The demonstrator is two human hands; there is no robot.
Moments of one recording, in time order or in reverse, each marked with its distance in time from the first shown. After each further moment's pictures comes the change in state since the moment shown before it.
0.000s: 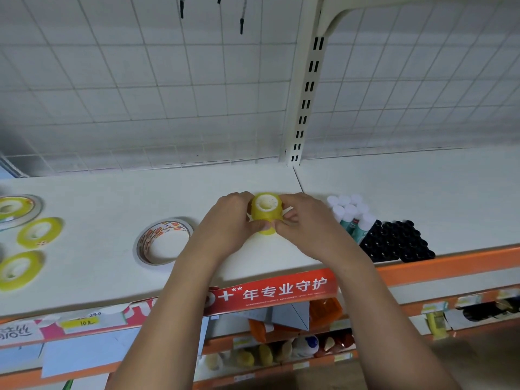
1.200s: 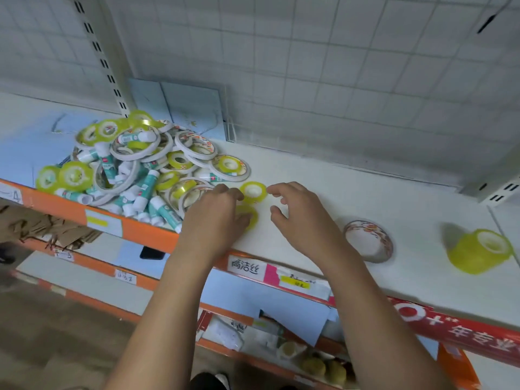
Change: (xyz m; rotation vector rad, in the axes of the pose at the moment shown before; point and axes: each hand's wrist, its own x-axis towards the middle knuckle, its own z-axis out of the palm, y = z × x) left_hand -0.180 -0.218 -0.165 0.288 0.328 -0.474; right_hand 0.044 -0.251 0.206 -0.008 -0.135 -0.387
